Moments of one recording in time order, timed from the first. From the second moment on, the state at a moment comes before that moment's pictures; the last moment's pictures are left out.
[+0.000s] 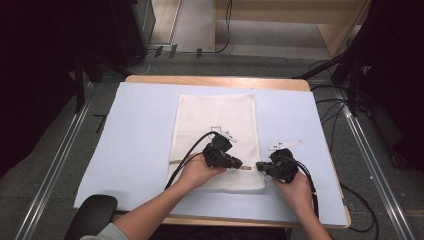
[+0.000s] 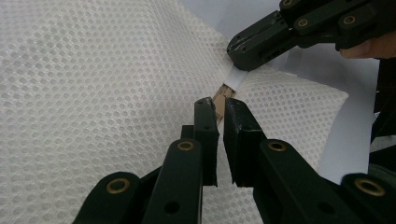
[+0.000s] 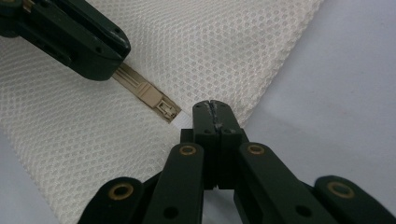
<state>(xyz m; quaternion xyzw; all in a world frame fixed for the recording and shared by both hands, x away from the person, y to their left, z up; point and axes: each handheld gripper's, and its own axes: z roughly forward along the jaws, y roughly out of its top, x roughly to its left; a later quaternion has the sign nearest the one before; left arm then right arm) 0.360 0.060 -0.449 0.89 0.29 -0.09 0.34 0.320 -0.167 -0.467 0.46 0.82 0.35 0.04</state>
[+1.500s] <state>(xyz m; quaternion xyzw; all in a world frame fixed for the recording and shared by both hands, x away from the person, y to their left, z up) 0.366 0.033 -0.461 0.88 0.33 -0.13 0.31 0.314 -0.152 -0.467 0.44 0.83 0.33 0.07</state>
